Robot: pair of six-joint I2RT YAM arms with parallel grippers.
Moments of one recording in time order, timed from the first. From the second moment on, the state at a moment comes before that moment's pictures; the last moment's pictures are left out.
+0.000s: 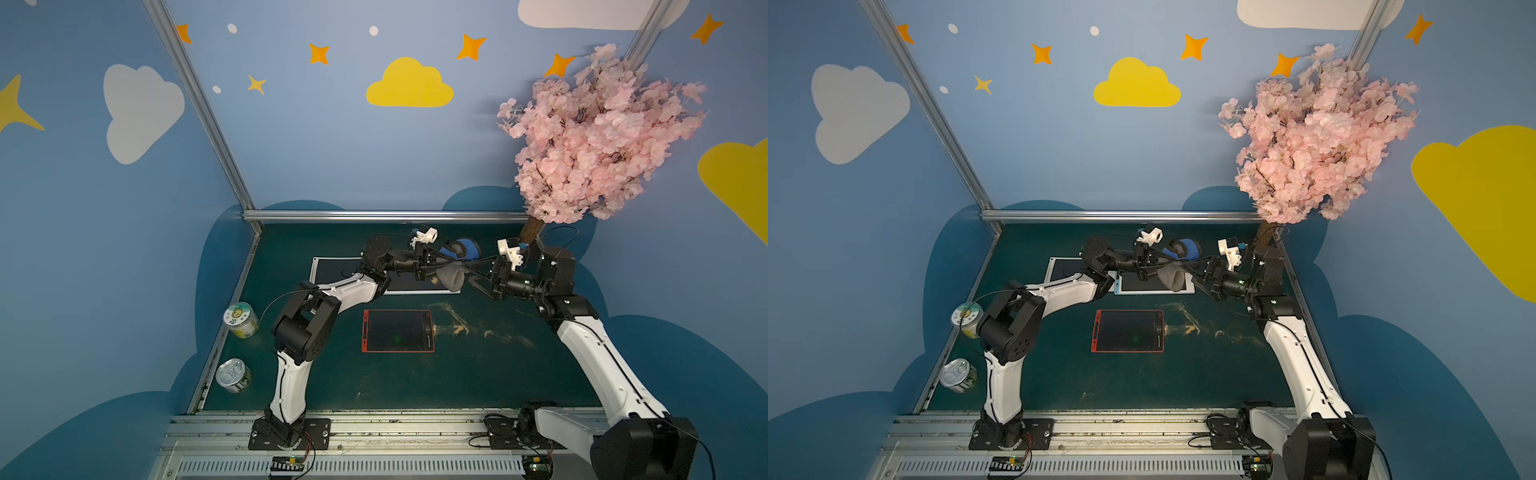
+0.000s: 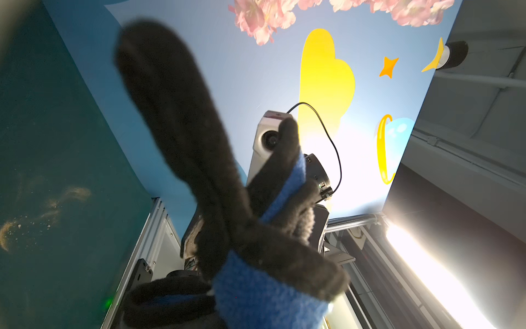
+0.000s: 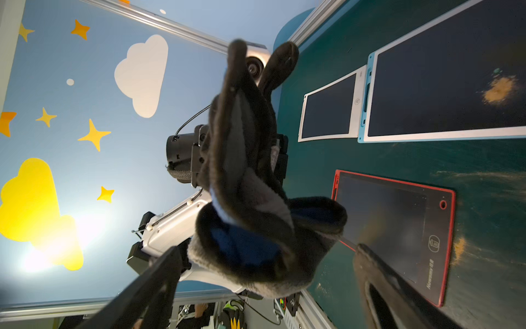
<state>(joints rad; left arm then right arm) -0.58 2.04 1.38 1.09 1.12 -1.83 0.10 1.12 0.94 -0.23 -1.03 0.86</state>
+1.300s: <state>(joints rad) -0.57 1.86 1.17 0.85 1.10 -1.73 0.13 1.00 0.97 -0.39 -0.90 0.72</state>
